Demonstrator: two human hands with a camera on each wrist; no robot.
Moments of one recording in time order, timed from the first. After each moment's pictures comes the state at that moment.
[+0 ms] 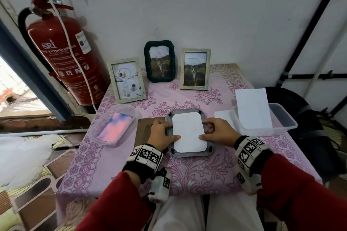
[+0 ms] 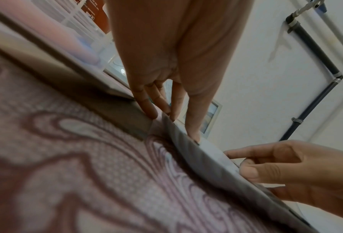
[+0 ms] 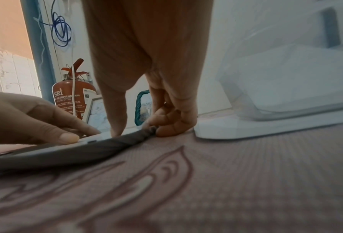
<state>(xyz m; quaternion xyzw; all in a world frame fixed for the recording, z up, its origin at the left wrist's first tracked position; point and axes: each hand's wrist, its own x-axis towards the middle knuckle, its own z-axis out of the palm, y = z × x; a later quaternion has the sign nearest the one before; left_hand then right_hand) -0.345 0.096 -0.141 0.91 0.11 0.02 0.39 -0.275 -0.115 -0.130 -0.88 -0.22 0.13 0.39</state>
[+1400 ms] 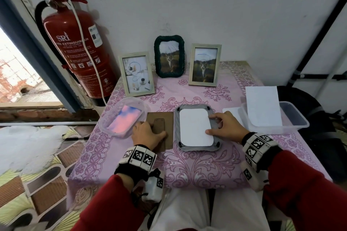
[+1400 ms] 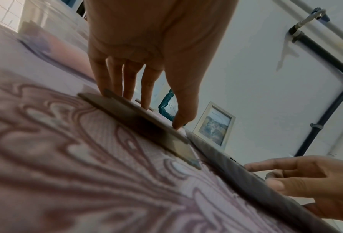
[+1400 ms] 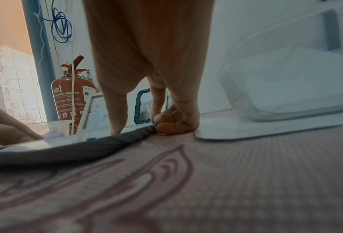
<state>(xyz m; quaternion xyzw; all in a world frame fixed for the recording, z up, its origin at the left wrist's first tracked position) -0.381 0.132 -0.138 0.92 0.30 0.05 0.25 -0.279 -0.112 -0.128 -0.91 -0.20 0.12 0.35</state>
